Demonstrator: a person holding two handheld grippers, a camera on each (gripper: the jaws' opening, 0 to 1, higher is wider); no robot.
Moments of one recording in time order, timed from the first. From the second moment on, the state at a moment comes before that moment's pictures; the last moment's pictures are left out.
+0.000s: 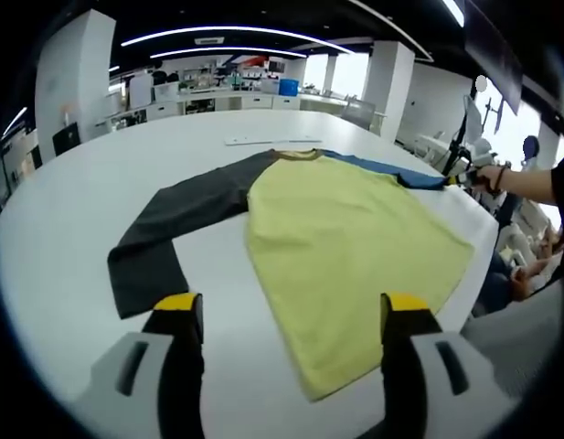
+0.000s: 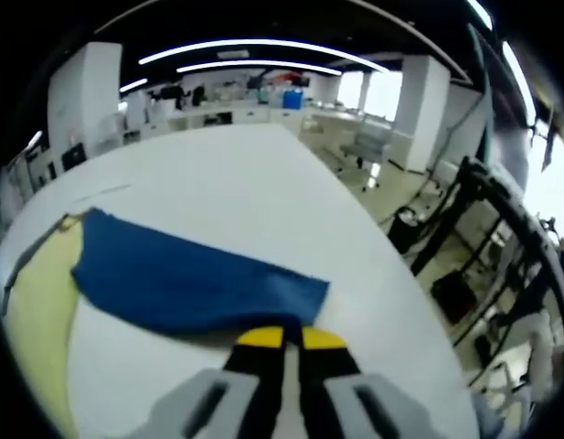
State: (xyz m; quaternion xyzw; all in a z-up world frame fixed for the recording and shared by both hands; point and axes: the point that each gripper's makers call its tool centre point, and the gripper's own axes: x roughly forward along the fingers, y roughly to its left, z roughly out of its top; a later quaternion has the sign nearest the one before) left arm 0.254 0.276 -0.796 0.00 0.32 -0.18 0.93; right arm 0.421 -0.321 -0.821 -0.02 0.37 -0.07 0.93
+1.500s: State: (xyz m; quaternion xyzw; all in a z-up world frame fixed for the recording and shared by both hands) left arm 0.249 0.283 -0.798 0.00 0.32 -0.18 0.93; right arm 0.416 -0.334 -0.844 0.08 0.39 -0.13 0.91
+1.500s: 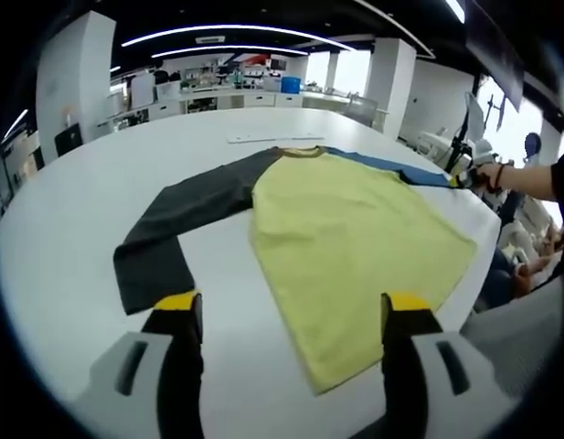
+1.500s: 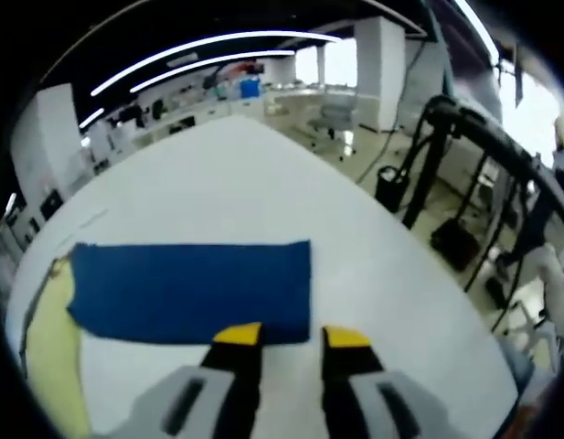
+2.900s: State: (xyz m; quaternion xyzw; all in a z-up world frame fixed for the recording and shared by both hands) left arm 0.245 0.300 -0.786 0.01 0.31 -0.17 0.94; right arm 0.438 -0.292 -0.802 0.10 0.35 -0.08 0.93
